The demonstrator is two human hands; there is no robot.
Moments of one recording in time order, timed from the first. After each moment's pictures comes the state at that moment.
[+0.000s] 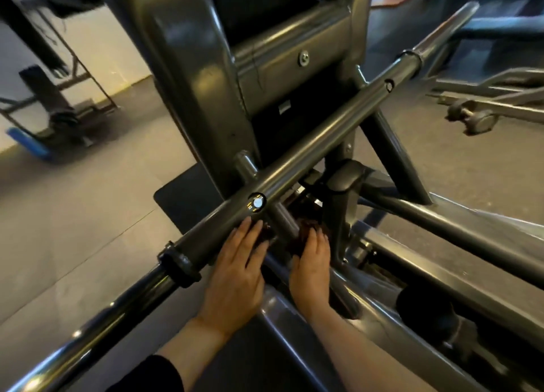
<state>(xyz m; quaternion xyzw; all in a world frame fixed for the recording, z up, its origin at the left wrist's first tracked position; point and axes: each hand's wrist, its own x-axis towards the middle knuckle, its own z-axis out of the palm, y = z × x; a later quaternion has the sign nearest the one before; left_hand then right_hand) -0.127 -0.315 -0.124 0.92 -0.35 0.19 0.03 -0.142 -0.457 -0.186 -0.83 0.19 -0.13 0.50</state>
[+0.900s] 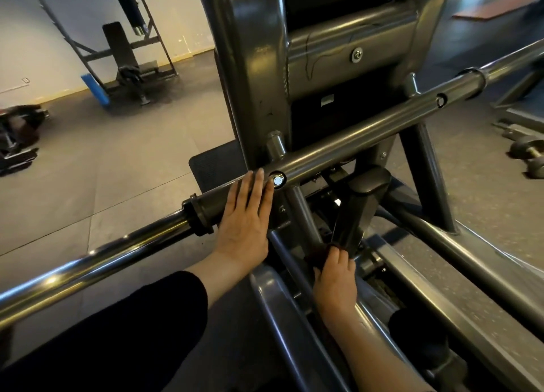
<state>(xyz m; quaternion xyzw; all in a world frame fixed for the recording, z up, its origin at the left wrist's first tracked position) -0.134 -0.346 -0.094 0.97 -0.15 0.14 -0.13 -0.177 -0.503 -0.211 -0.94 0.14 -0.06 0.31</state>
